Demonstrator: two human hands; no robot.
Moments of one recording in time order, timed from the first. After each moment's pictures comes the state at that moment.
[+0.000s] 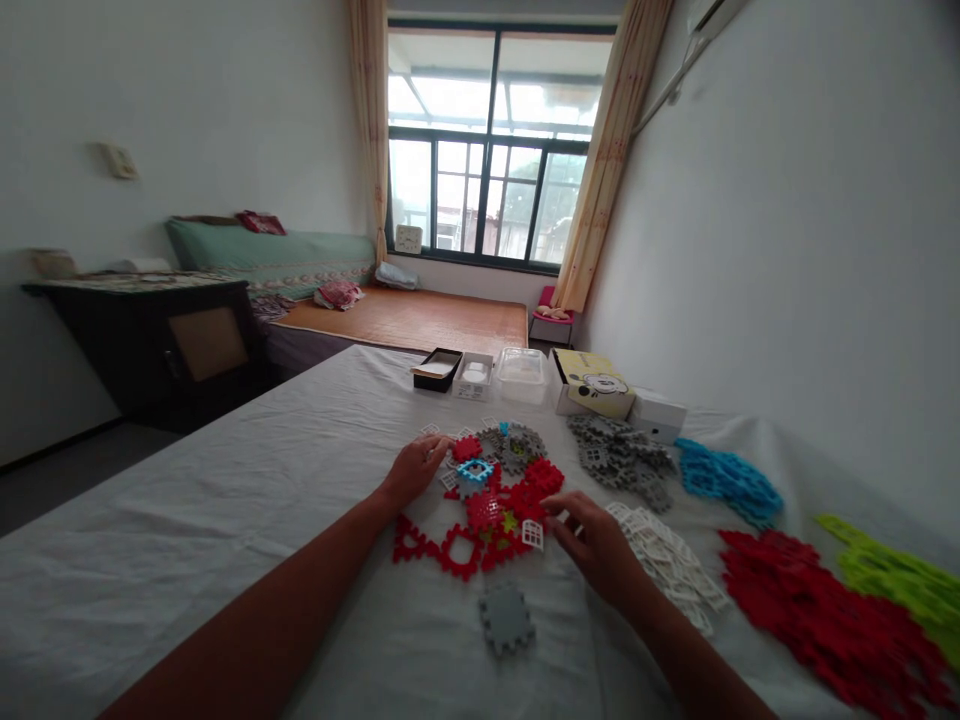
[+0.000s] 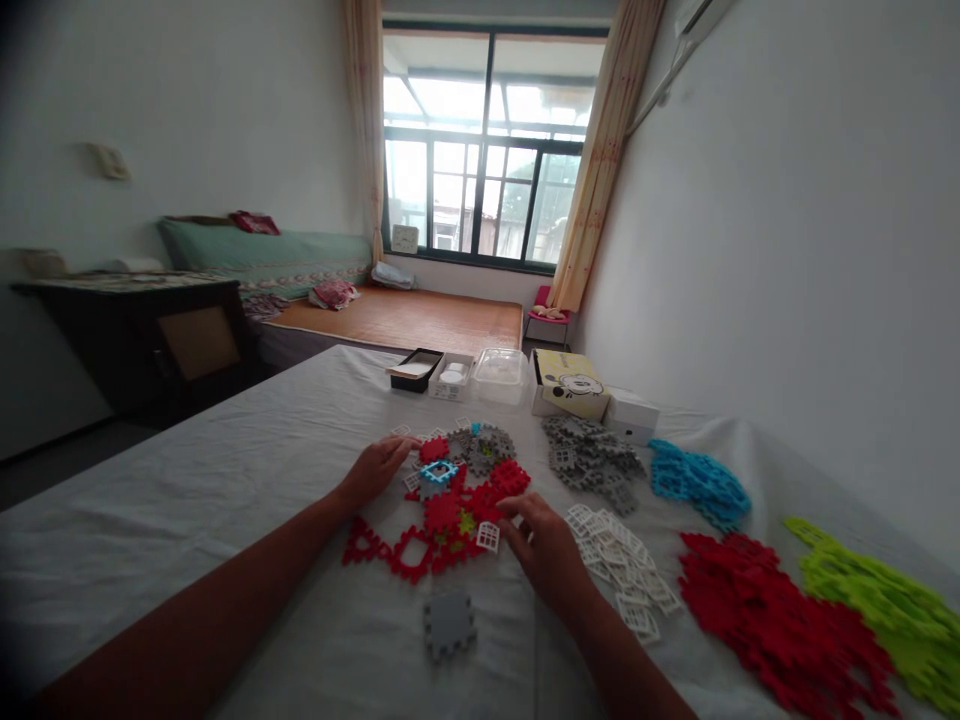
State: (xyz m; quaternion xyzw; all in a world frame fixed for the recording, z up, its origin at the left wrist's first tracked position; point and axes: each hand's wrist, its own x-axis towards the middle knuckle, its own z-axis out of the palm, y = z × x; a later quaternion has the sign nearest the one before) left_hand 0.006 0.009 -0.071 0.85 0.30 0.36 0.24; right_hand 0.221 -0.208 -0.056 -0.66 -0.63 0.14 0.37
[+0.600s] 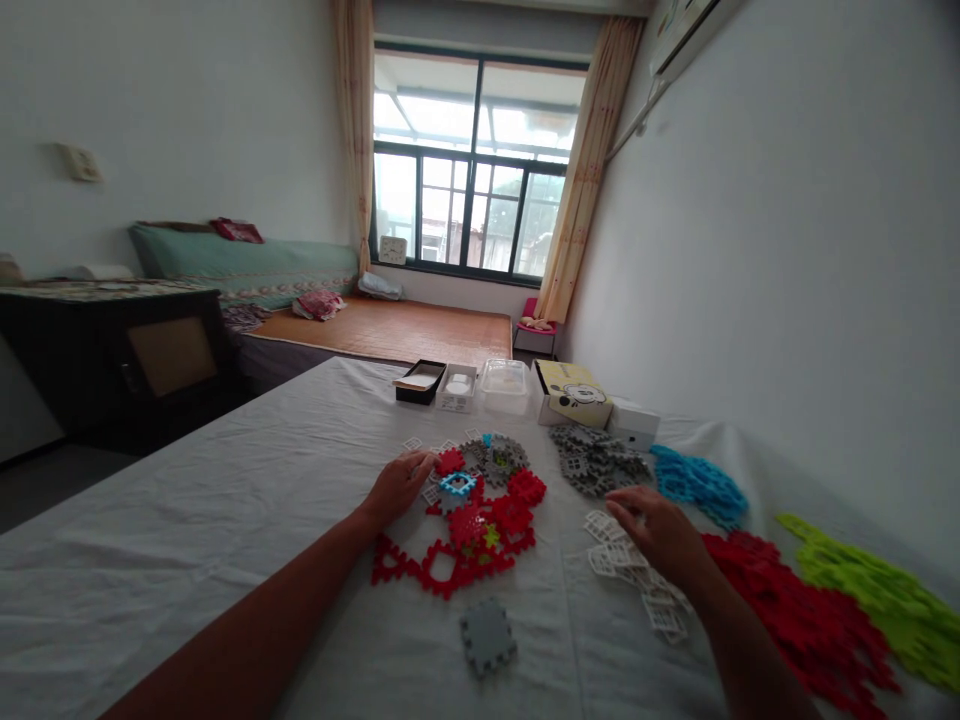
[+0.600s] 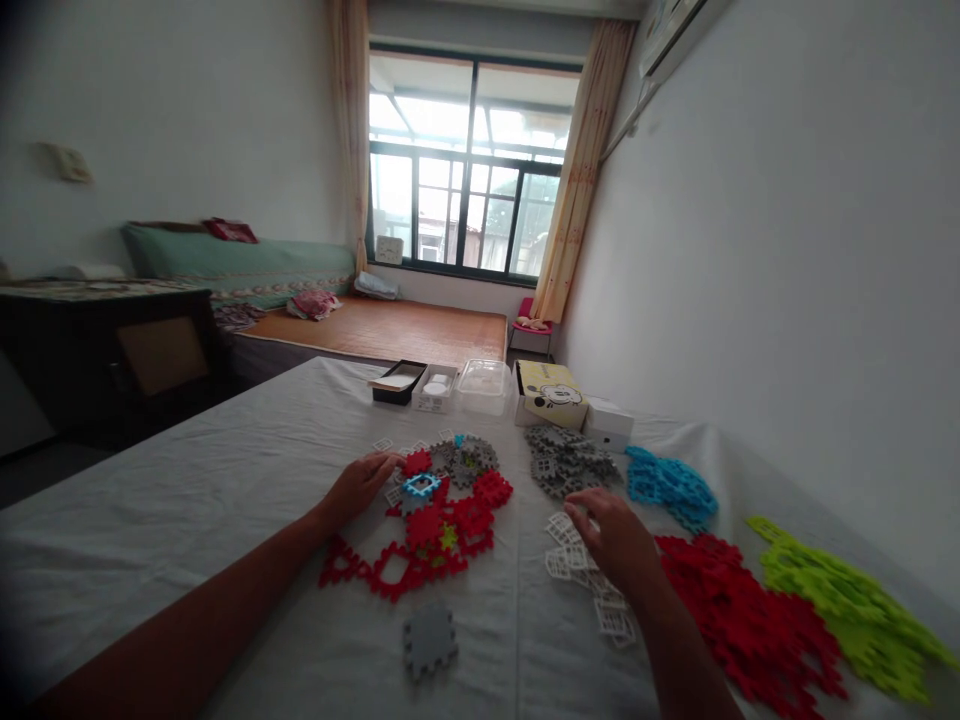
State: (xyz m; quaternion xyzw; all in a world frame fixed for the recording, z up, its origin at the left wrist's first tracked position) left_hand 0.006 0.006 -0.069 0.86 0.30 0.33 0.24; right_hand 0.323 -0.239 -0.029 -0.76 -0.58 -0.02 0.29
